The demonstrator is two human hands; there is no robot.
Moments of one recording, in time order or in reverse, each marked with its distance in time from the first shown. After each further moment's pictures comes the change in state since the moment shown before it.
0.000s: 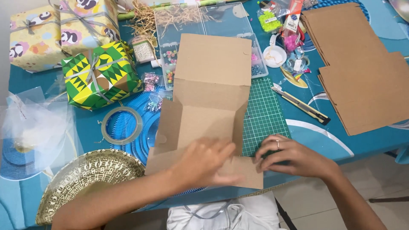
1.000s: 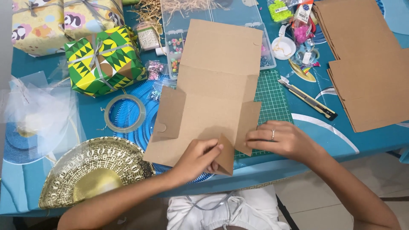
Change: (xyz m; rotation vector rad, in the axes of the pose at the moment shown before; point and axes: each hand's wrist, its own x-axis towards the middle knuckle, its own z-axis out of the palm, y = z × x) left_hand -0.030 0.001 0.028 -1.142 0.074 -0.714; right_hand 0.036 -0.001 0.008 -0.506 0.224 -0.382
